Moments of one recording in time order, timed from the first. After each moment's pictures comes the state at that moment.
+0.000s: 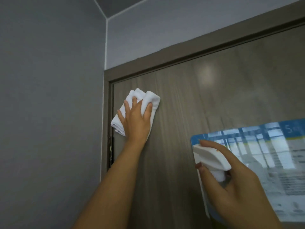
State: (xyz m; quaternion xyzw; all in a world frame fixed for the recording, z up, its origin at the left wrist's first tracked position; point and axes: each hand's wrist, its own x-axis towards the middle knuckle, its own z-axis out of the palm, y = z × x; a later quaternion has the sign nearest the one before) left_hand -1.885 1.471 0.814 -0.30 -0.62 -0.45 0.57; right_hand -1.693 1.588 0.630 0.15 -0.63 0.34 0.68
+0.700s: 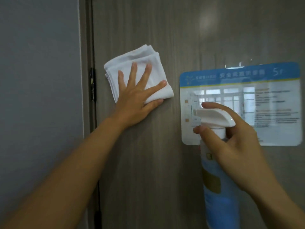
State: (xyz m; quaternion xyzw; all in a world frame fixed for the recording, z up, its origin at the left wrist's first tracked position) left_hand -1.905 1.466 0.684 -0.45 -0.65 -0.09 0.60; right_hand -1.655 1.604 0.577 0.08 -0.72 0.37 0.59
